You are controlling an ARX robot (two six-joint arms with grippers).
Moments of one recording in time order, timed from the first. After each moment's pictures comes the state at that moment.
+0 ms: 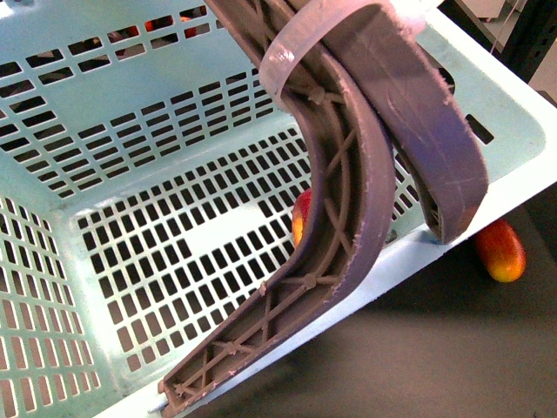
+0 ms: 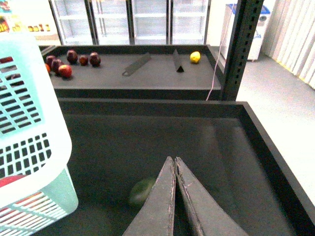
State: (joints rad) left arm -0.57 1.34 1.03 -0.24 0.09 -1.01; right arm 0.00 0.52 0.02 0.51 0.00 -0.01
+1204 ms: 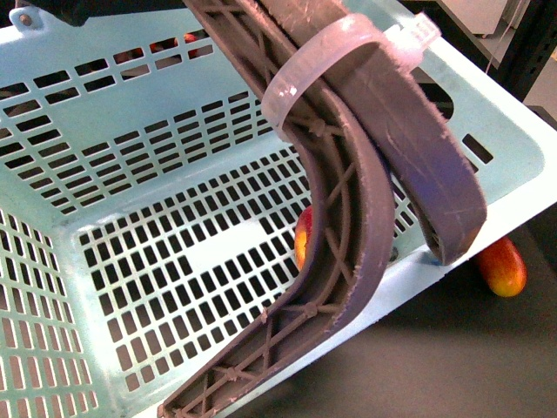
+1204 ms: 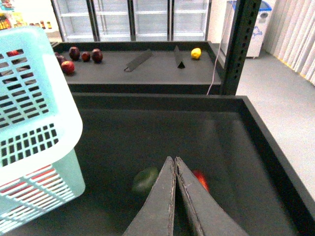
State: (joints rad) left arm -0.57 1.34 1.03 -0.24 0.09 -1.01; right arm 0.00 0.02 0.02 0.01 0.00 -0.01
